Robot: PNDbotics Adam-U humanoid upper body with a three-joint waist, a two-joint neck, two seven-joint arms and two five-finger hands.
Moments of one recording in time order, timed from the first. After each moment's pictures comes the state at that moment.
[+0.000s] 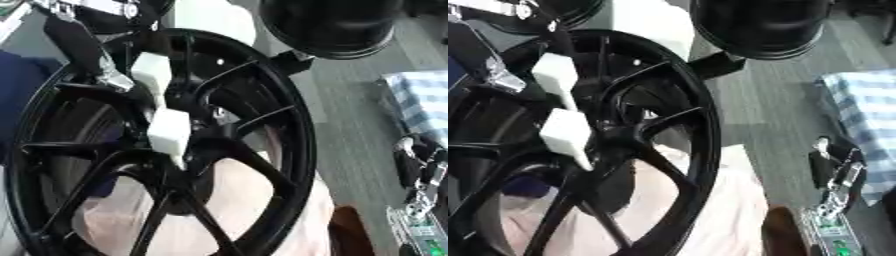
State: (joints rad) left arm -1.40 0.56 -0.59 -1.25 -0.25 -0.19 -0.90; right arm -0.22 -0.26 -0.25 -1.41 -0.03 -0.14 -0.74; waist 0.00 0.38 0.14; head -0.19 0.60
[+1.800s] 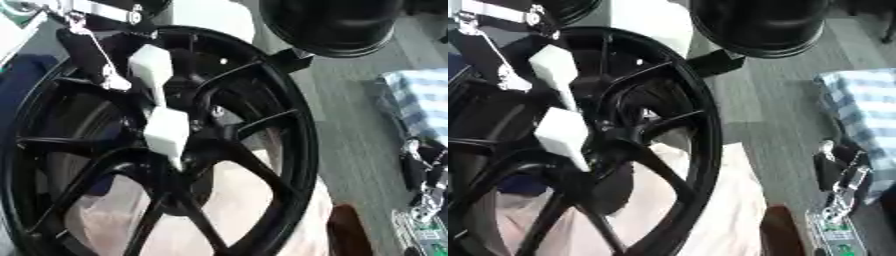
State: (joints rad) left arm -1.40 0.52 -0.52 -1.18 -0.29 -0.15 -0.91; right arm -0.23 -0.26 -0.25 -1.41 -0.03 -0.15 -0.74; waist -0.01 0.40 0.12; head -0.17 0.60
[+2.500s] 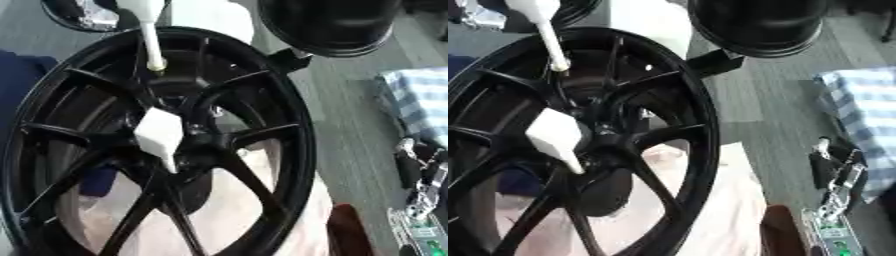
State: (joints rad) left arm -1.43 0.55 -0.39 -1.26 -0.22 0.03 -0.91; right arm -0.23 -0.26 -0.25 -1.41 -0.03 -0.15 -0.74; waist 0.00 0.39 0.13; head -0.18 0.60
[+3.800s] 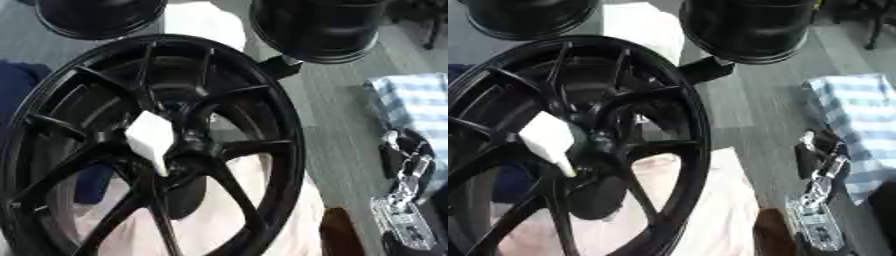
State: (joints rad) left arm -0.97 0.88 0.14 -1.20 -0.42 0.34 -0.58; right arm -0.22 -0.27 -0.30 -1.40 -0.05 -0.17 -0.79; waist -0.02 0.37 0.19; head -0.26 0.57
